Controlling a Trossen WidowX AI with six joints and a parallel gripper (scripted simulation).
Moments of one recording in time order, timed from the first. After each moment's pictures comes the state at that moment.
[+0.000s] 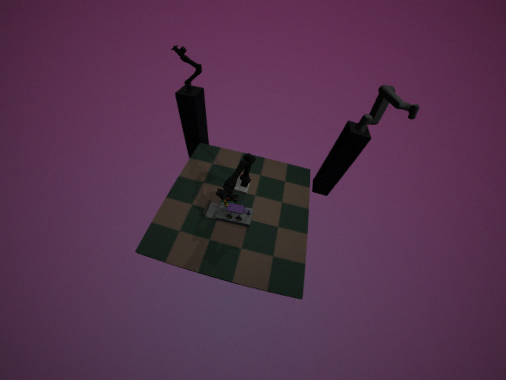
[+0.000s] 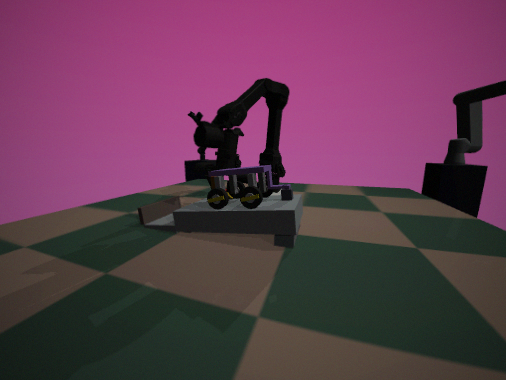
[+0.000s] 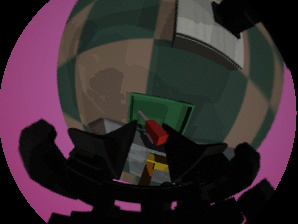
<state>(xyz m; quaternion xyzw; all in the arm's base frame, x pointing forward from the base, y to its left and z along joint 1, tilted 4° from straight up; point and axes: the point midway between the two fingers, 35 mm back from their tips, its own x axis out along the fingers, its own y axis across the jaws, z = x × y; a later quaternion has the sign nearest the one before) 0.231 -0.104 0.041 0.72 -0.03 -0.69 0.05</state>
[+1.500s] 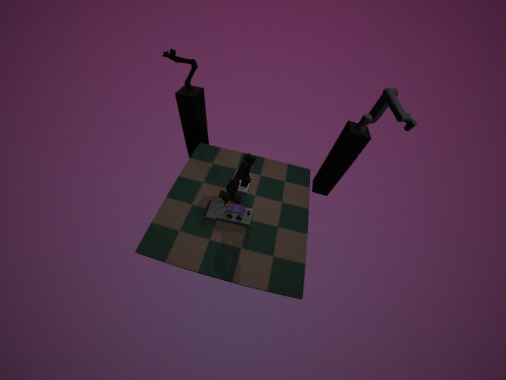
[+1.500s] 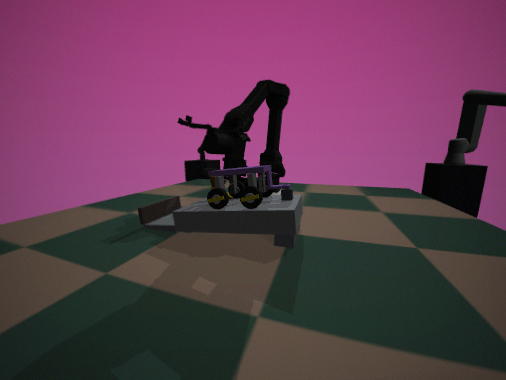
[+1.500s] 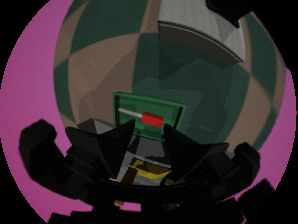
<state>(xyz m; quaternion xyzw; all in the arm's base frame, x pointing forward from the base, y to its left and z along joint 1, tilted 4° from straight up) 0.230 -0.079 0.026 0.72 -0.03 -0.69 0.05</state>
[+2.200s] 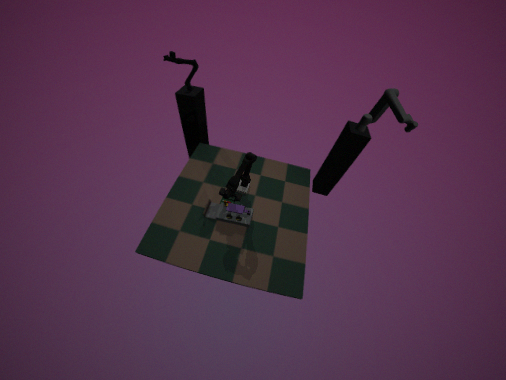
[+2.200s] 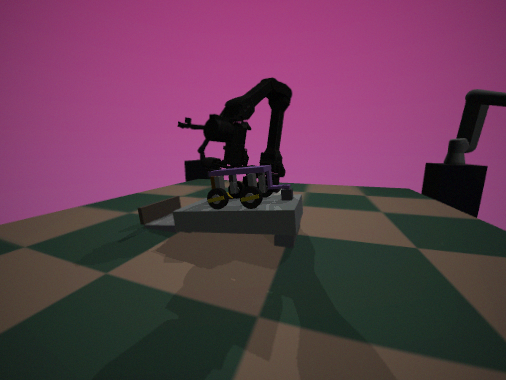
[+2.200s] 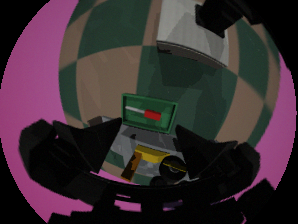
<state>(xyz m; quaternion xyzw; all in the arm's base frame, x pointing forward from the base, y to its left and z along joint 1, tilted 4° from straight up) 0.225 -0.079 0.059 0.71 -0.03 -0.70 0.04</state>
